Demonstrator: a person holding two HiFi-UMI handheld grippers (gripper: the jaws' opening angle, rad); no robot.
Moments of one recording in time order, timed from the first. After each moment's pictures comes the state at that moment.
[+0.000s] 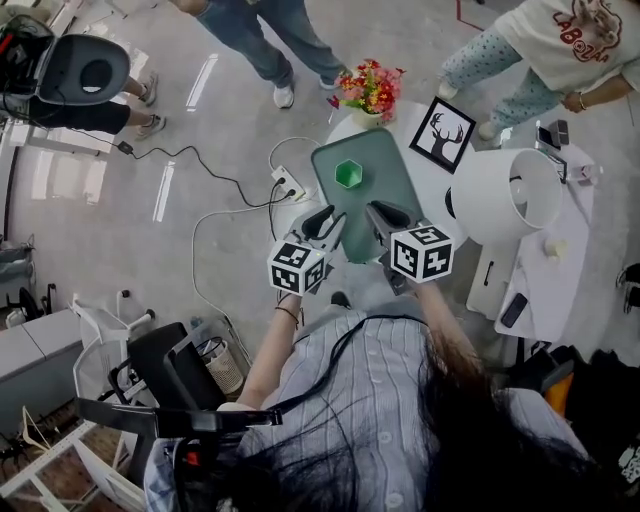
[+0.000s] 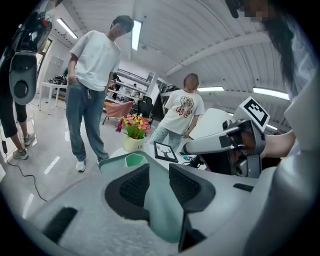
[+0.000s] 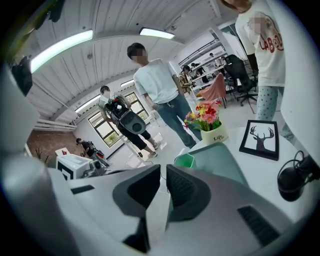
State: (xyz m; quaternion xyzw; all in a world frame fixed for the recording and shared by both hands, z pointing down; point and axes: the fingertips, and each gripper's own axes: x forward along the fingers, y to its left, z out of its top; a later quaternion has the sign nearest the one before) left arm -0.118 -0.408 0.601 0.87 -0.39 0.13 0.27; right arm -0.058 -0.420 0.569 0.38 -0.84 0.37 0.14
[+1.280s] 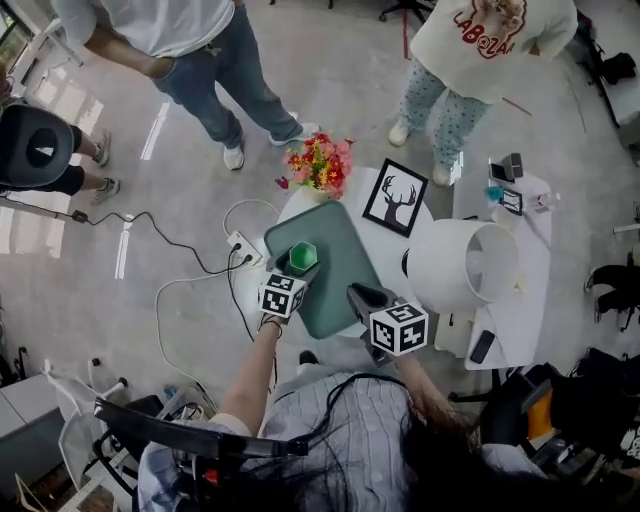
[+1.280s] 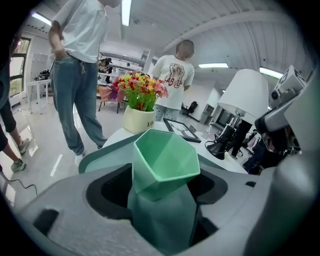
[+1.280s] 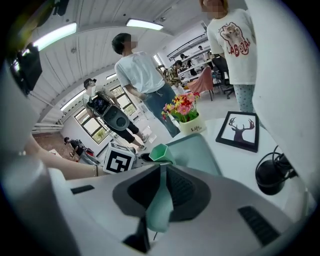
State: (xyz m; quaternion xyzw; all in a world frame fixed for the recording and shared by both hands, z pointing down) left arm -0.088 -0.505 0.736 0.86 -0.35 0.25 0.28; right arm -0.002 -0.423 0.614 0.42 -0.79 0.41 0.19
